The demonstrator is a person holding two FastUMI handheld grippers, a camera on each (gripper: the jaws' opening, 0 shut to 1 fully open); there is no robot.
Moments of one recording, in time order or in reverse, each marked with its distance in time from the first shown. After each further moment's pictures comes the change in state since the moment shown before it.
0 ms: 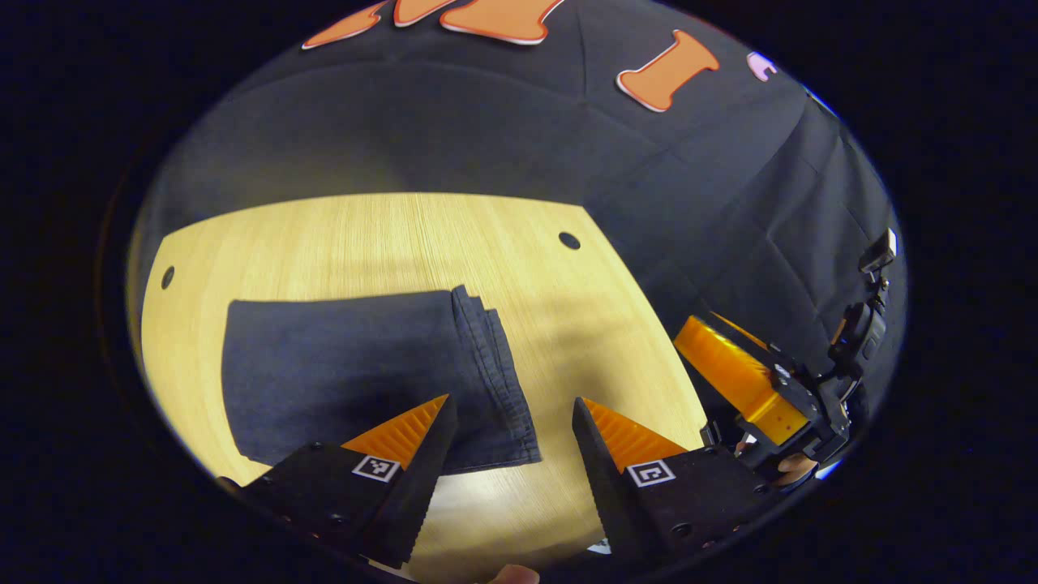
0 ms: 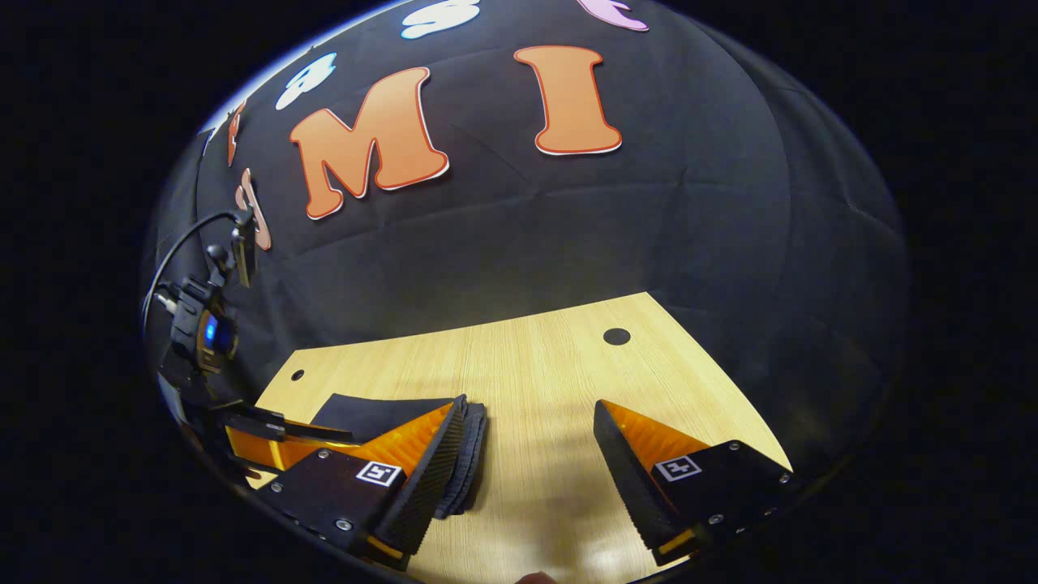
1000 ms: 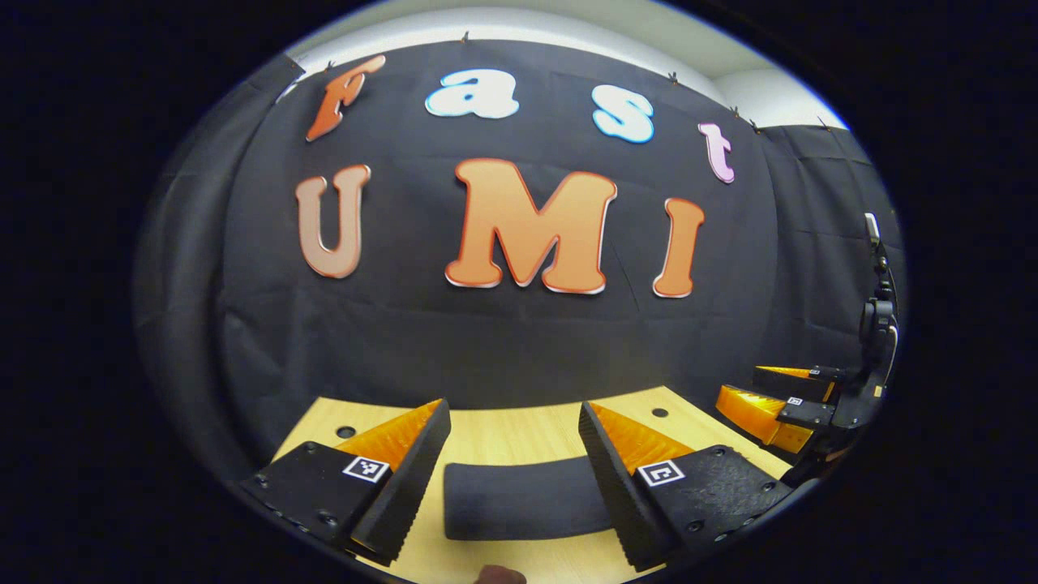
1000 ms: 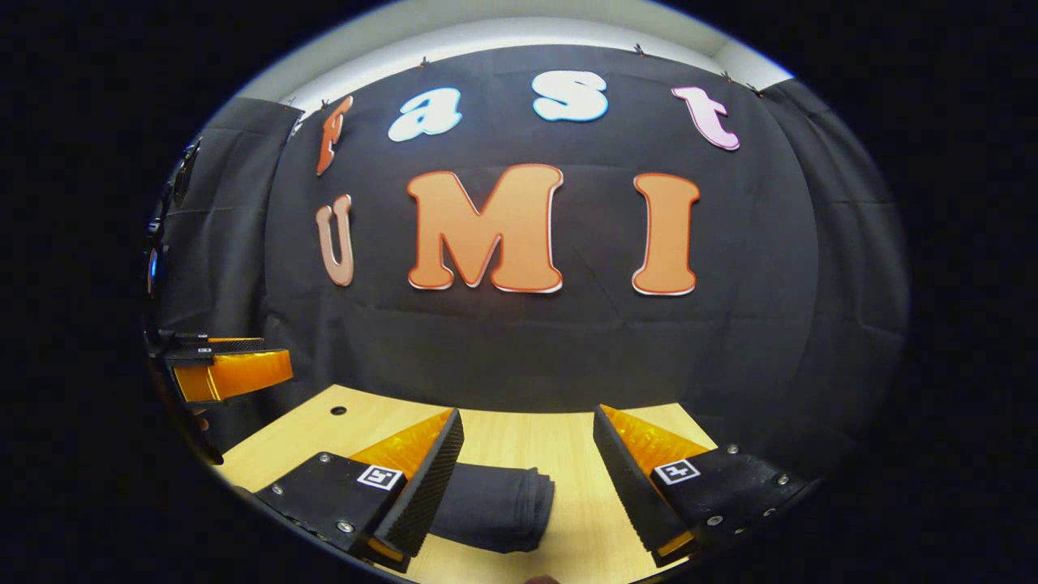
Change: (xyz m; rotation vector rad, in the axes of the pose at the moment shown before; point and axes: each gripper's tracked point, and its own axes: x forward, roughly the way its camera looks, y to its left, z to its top) left arm -0.275 0.086 0.073 0.186 -0.804 0.379; right arm -0.112 0.149 0.090 -0.207 -0.381 0.095
